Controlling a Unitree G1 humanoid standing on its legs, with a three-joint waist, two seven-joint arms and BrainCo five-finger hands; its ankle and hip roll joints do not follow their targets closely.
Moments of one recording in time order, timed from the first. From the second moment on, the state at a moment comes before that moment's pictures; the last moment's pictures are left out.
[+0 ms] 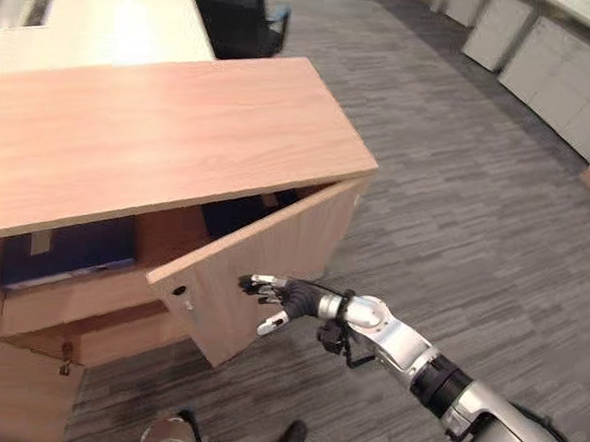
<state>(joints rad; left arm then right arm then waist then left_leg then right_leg) -0.04 0.35 0.03 1.50 -0.11 0.00 0.03 -0.36 -0.68 0.76 0.12 0.57 0.00 0.44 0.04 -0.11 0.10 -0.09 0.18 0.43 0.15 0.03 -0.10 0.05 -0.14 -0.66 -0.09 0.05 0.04</state>
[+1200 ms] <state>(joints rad) -0.04 0.21 -0.23 1.37 -0.11 -0.01 0.02 -0.12 -0.20 0.32 1.31 0.12 0.06 -0.01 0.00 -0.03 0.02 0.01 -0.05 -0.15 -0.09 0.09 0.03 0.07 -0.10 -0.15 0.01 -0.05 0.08</state>
